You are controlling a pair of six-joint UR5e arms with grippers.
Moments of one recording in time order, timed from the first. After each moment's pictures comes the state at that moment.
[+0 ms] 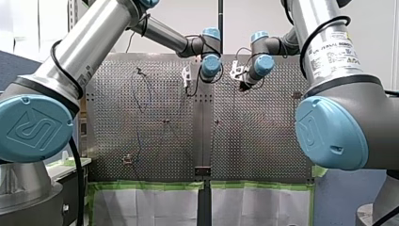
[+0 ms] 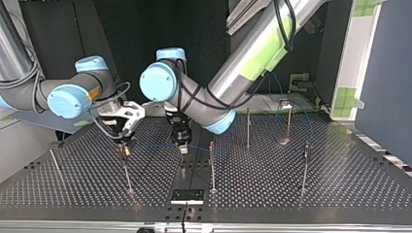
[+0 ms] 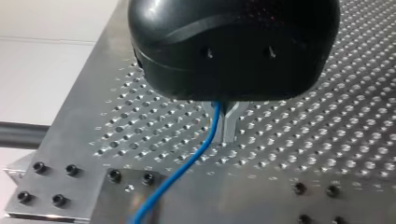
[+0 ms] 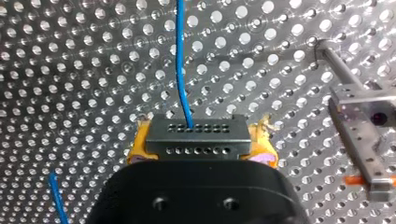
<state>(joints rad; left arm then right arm) -0.65 -2.12 -1.13 -3.05 -2.26 -1.64 1.96 -1.13 1.30 0.03 1.45 1.76</state>
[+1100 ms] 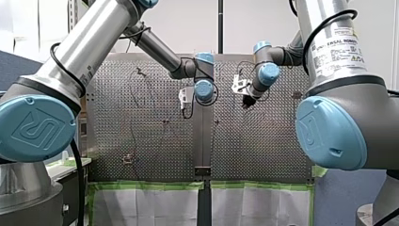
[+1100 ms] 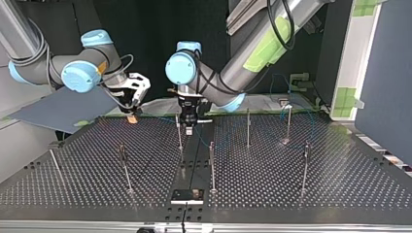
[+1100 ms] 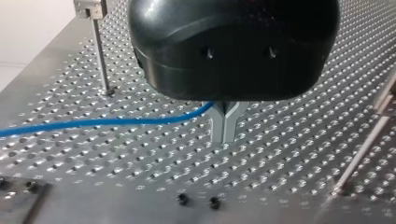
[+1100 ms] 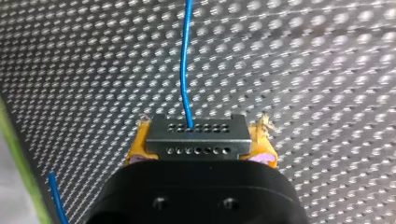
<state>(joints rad) -0.61 -2.11 -1.42 -2.77 -2.11 -1.65 1.96 -1.21 1.58 0.01 1.46 1.70</state>
